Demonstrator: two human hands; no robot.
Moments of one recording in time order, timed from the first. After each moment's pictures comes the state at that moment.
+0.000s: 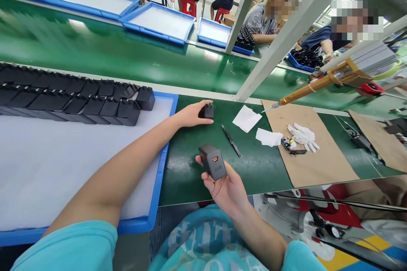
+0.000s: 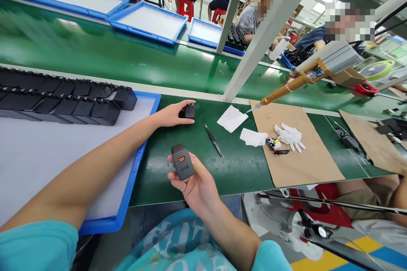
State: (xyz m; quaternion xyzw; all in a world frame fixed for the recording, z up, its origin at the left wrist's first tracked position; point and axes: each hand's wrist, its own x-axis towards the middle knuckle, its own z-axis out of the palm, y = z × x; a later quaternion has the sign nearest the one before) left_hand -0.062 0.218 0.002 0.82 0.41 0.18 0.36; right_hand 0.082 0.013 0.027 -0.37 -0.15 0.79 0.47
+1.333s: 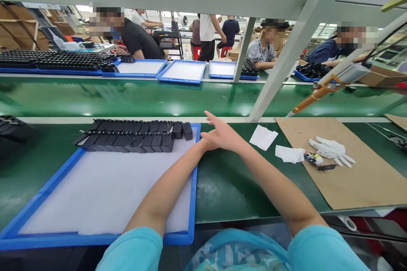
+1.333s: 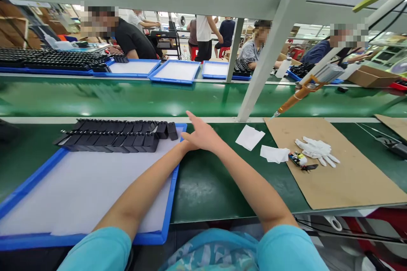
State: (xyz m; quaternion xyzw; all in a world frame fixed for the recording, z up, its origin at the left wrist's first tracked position) left_hand -0.060 0.220 -0.008 0.83 0.41 0.20 0.31; right_hand 0.047 0.175 0.076 -0.46 -0.81 0.26 0.26
